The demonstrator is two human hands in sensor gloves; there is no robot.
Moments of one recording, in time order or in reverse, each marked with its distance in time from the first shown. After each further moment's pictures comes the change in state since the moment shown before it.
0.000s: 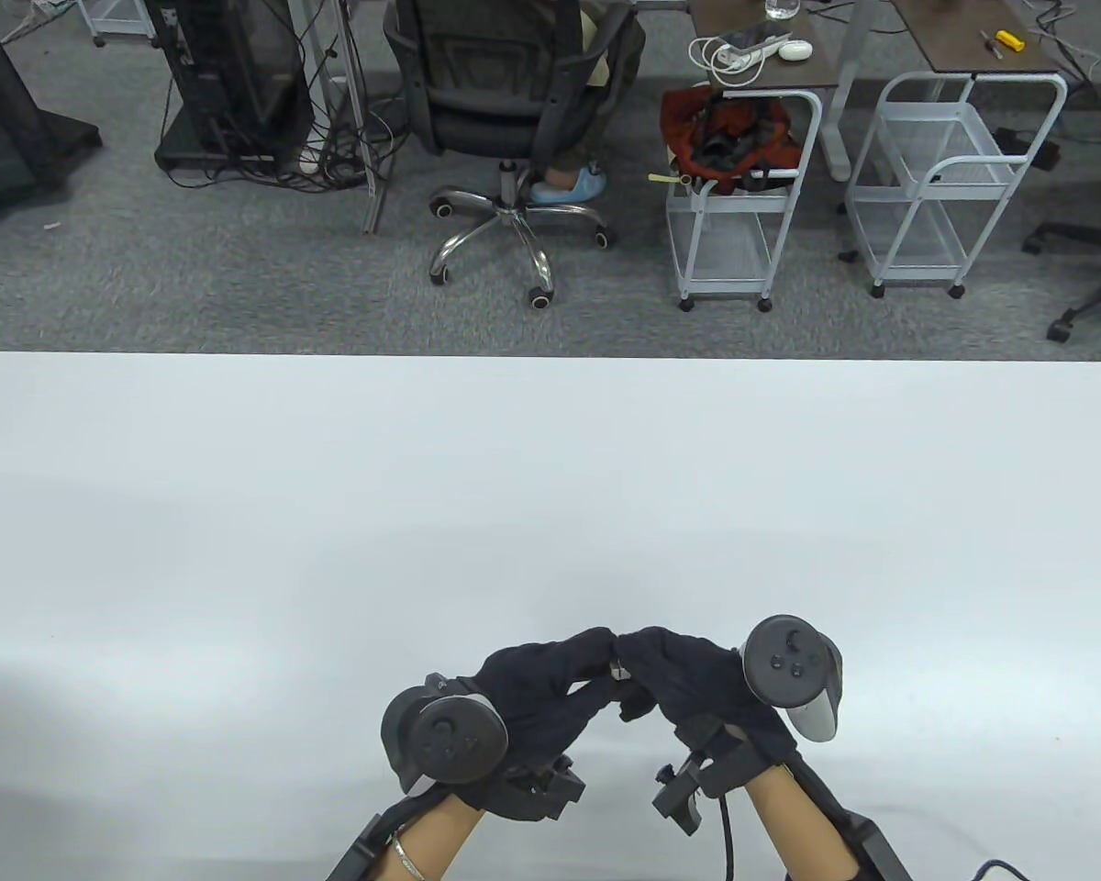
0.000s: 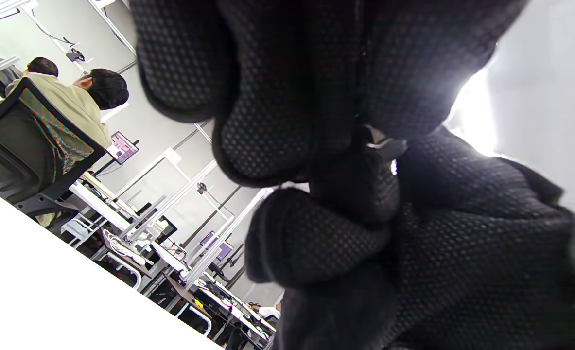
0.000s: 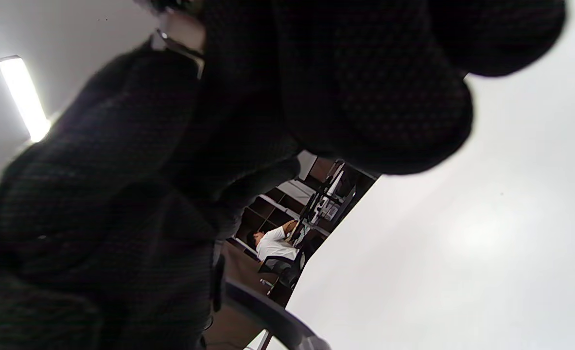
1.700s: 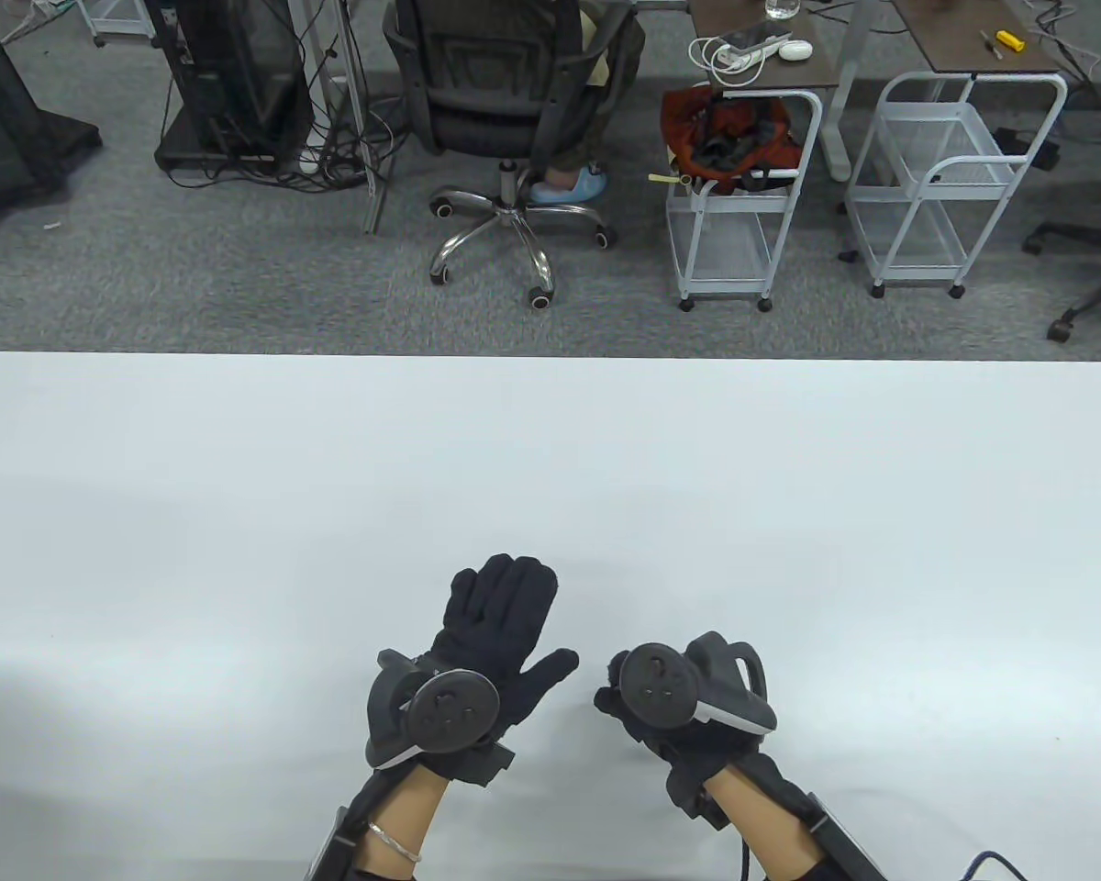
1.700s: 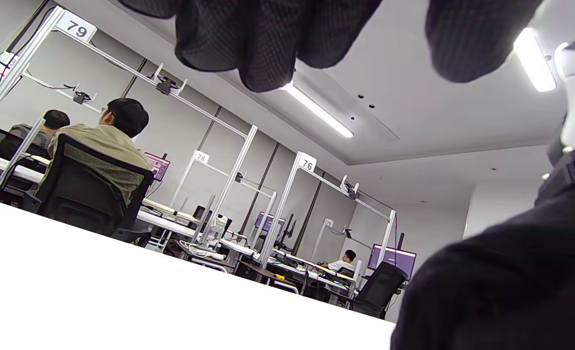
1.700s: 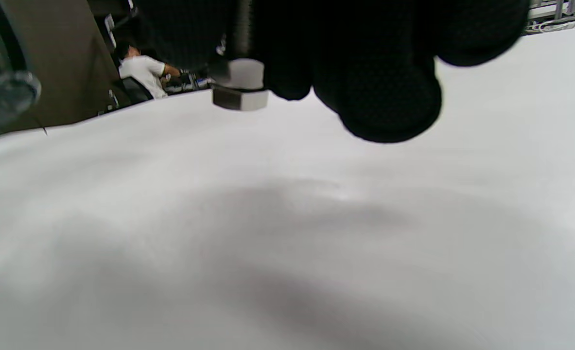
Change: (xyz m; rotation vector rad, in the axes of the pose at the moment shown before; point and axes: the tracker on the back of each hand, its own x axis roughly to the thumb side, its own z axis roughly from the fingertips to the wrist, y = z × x) left_hand -0.038 0.014 -0.003 -0.133 0.027 -0.356; right_hand -0.023 0.055 -0.011 0.371 0.136 0.888
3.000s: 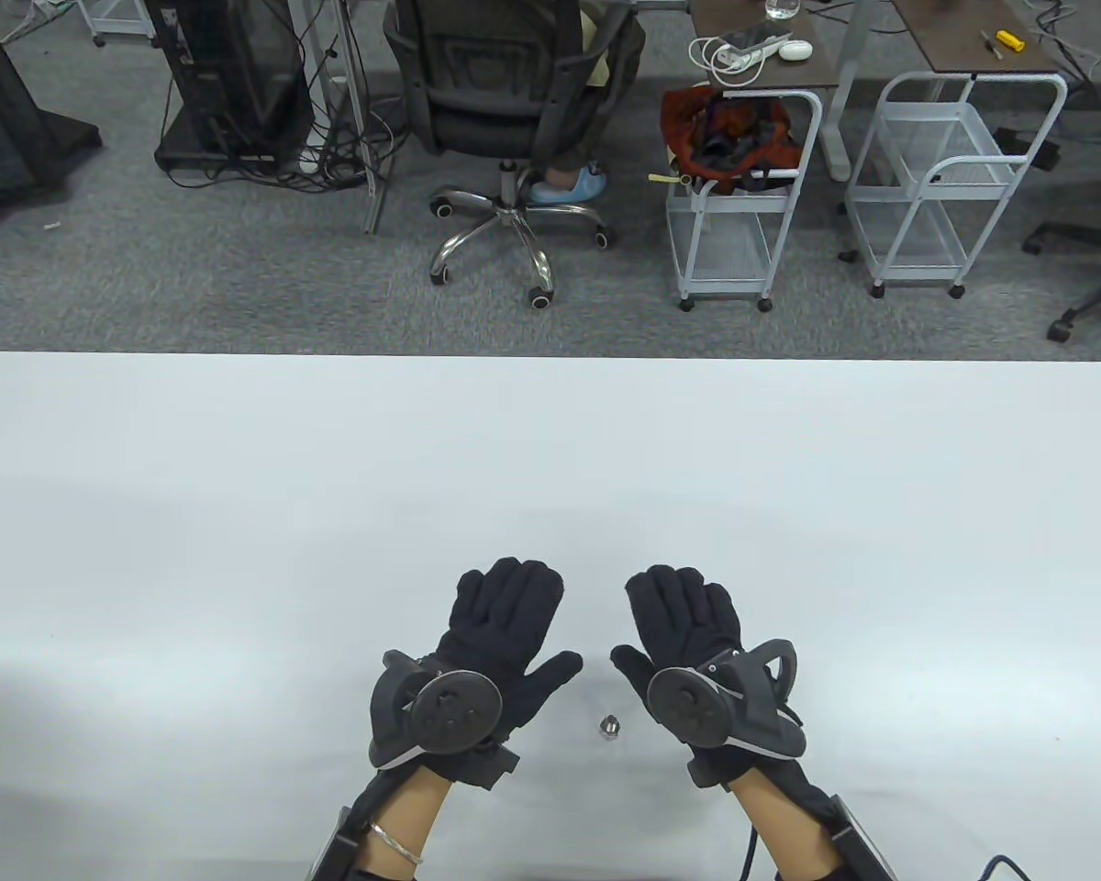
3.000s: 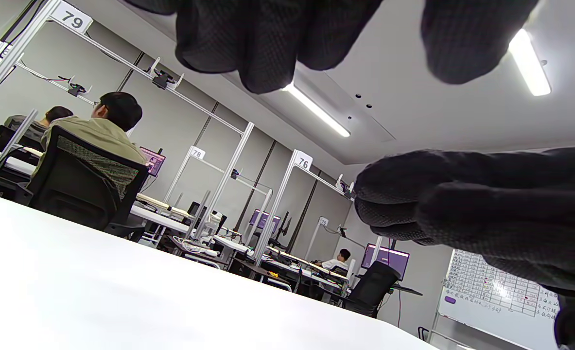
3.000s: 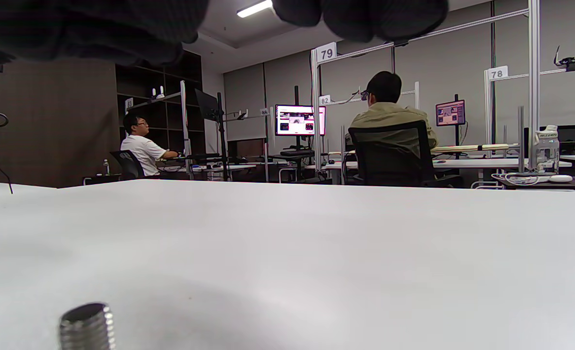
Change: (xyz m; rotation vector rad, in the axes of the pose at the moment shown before) left_hand 0.003 -0.002 0.000 -0.006 -0.012 0.022; right_hand -0.010 -0.036 0.024 -0.405 -0.007 0.115
